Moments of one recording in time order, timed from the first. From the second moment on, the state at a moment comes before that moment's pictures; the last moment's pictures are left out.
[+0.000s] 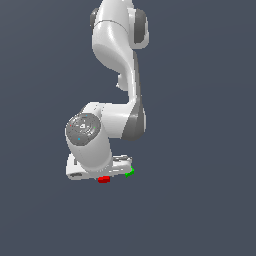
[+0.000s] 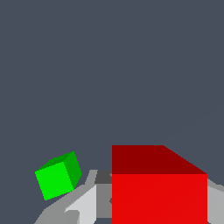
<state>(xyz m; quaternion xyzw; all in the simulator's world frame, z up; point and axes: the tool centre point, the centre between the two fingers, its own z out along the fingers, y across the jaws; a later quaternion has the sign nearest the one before) 0.141 -0.088 0.119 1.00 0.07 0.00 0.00</state>
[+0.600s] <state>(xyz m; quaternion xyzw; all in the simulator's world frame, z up) 0.135 -0.080 0.114 1.00 0.07 0.00 0.00</state>
